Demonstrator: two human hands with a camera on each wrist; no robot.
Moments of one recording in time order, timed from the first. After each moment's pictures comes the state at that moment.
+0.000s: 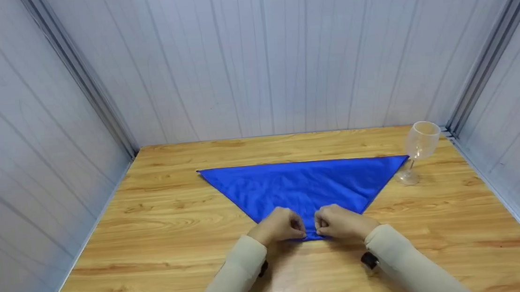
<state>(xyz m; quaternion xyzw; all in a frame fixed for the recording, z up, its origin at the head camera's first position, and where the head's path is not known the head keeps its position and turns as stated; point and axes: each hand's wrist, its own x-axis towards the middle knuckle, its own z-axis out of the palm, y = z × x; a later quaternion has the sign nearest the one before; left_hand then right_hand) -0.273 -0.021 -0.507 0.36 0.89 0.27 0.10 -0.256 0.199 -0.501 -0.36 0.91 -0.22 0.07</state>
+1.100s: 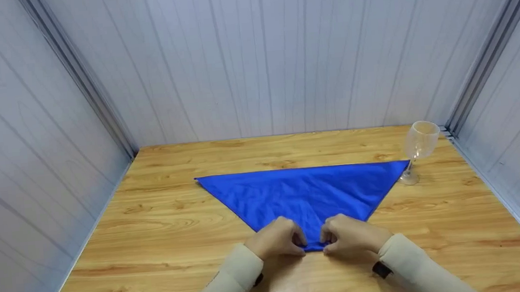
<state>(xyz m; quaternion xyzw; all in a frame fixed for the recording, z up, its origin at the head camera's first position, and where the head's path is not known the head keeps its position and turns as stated) -0.247 -0.026 -0.502 0.42 0.87 0.25 0.10 -0.225 0.211 -0.495 -0.37 0.90 -0.23 0.10</state>
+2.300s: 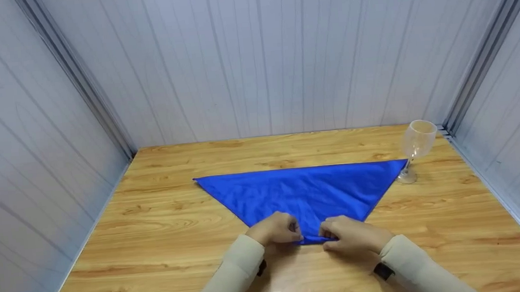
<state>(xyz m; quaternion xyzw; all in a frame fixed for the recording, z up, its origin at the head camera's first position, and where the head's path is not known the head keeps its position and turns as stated) -0.265 -0.020 -0.496 0.29 0.91 0.21 0.19 -0.224 0.218 -0.504 -0.37 0.89 -0.24 0.09</state>
